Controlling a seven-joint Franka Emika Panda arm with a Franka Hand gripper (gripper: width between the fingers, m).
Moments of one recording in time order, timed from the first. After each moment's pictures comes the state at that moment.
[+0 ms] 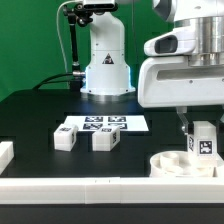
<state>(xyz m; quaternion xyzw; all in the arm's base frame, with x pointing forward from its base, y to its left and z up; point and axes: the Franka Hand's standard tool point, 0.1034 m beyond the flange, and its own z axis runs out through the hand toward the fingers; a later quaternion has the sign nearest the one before) 0.629 0.114 0.081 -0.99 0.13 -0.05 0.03</state>
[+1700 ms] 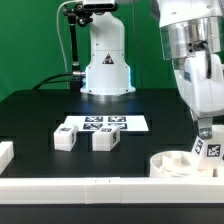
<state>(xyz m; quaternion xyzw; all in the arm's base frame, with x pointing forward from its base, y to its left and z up) 0.630 0.111 0.080 -0.64 0.76 0.01 0.10</state>
